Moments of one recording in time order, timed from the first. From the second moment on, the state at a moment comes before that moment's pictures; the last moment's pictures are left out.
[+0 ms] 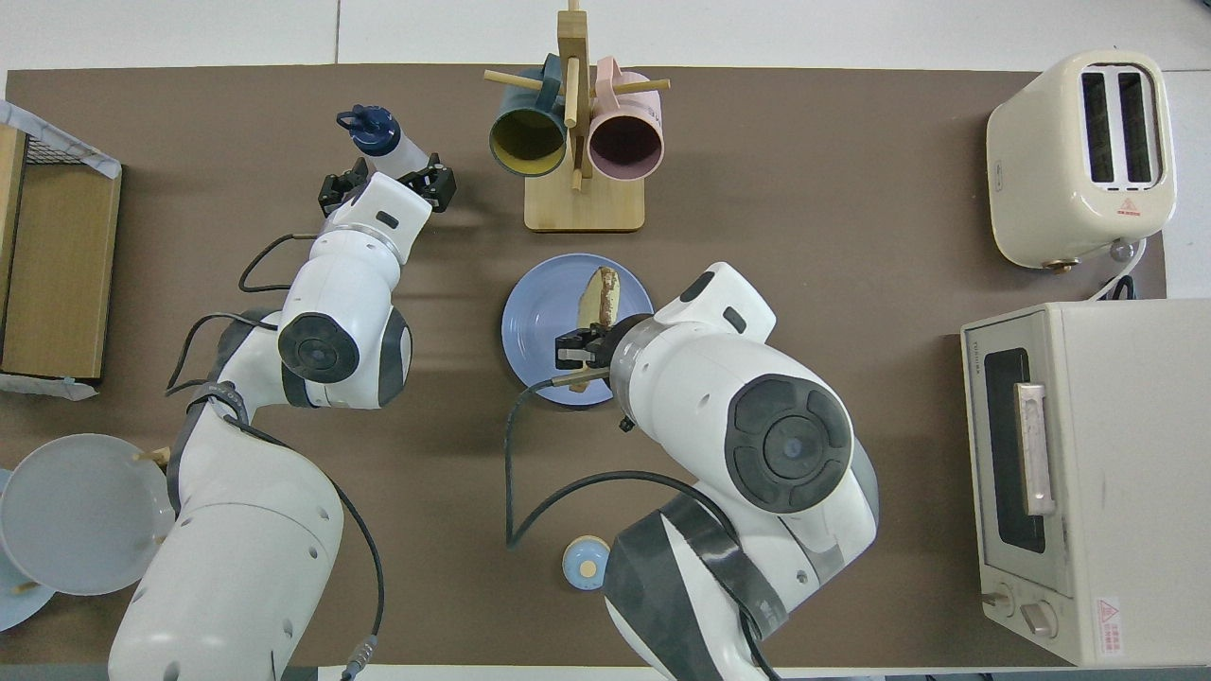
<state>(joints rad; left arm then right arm) -0.80 0.61 0.49 -1.96 -0.28 3.36 -0.19 0.59 0.09 0.05 -1.98 0.10 2.51 0.55</state>
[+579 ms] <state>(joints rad) -0.78 0.65 0.49 -1.92 -0.28 3.36 -0.19 0.63 0.18 0.05 -1.98 0.25 2.64 0.44</state>
